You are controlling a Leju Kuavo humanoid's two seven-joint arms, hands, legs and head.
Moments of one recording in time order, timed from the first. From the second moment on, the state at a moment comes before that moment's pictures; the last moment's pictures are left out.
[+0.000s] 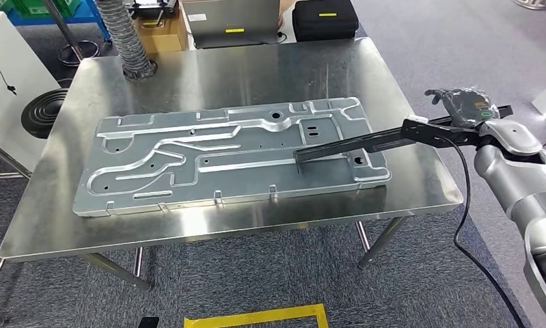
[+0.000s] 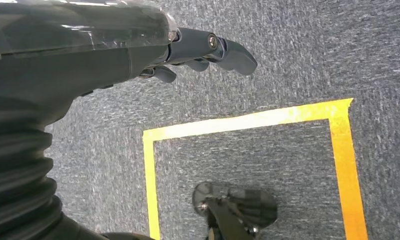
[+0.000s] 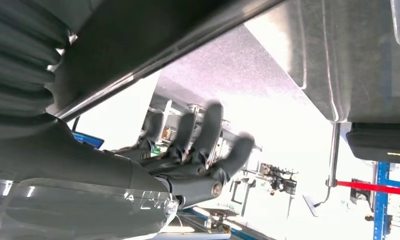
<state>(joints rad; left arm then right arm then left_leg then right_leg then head) -0.12 -0.22 1.21 -0.19 -1.19 0.14 -0.21 -1.17 -0.47 0.69 -0.38 0.73 -0.14 -0.29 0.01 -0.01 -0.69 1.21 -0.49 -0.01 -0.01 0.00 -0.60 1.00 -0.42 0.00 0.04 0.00</state>
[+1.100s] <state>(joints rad) -0.12 -0.22 1.21 -0.19 -1.19 0.13 -0.23 -1.19 -0.47 0.65 -0.37 0.73 -0.14 -0.29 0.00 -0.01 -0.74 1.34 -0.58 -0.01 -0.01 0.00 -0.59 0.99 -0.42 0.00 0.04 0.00</state>
